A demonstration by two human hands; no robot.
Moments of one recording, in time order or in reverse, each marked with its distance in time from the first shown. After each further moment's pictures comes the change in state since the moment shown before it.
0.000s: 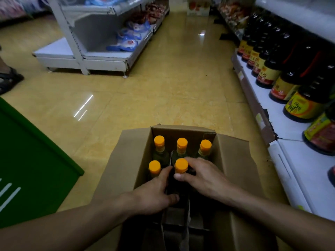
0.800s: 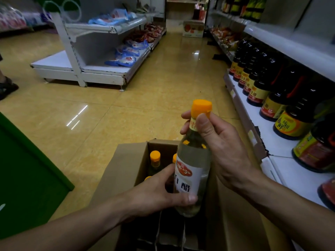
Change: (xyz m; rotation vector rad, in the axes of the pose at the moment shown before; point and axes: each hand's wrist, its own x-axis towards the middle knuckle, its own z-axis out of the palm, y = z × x) left_hand -0.013 0.040 -0.022 -0.274 0.037 0.224; right_hand -0.006 -0.079 -0.083 0.692 0.426 -0.350
